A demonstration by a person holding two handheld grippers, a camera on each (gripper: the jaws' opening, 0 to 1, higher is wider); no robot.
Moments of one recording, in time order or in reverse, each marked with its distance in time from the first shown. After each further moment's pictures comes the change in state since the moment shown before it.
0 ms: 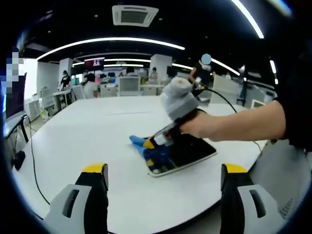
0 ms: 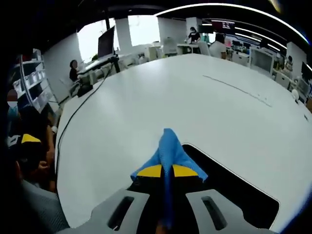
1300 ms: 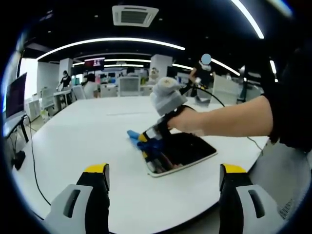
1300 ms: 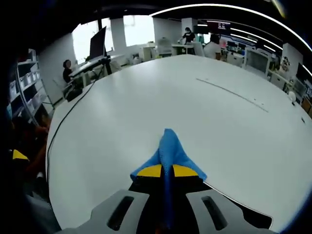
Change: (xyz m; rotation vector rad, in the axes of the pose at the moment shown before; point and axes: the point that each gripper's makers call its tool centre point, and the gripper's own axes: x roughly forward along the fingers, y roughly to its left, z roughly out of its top) left arm 0.001 0.001 0.000 -0.002 -0.002 0.002; right arm 0.020 -0.023 0.020 -0.003 -0.001 -0.051
